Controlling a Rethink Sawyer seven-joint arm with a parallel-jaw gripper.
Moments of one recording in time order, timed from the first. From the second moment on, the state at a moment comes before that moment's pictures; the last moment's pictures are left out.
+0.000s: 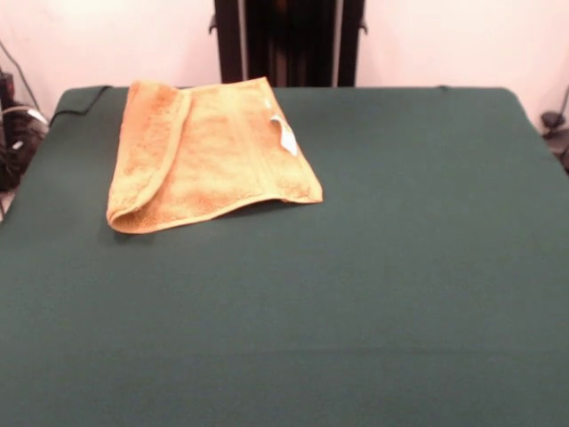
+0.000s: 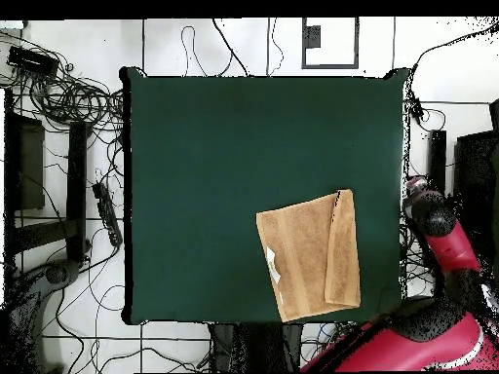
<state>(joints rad) -0.85 0.13 0.04 0.92 0.14 0.11 1.69</state>
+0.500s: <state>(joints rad) -0.85 0.29 0.05 0.79 0.25 0.10 1.69</state>
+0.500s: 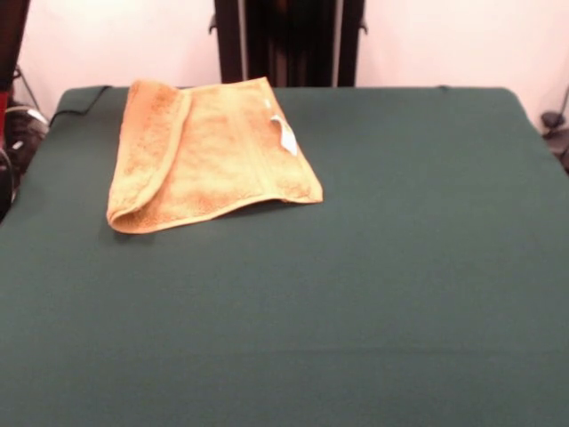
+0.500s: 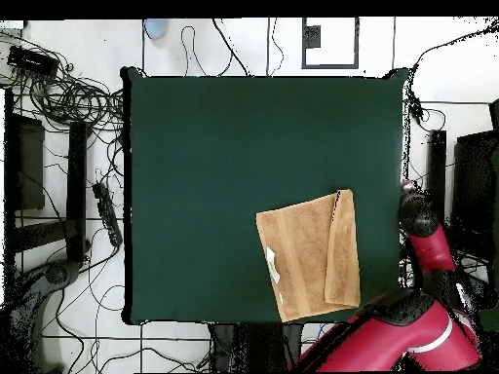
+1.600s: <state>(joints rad) -0.83 0.13 -0.11 1.10 0.27 -0.07 1.70</state>
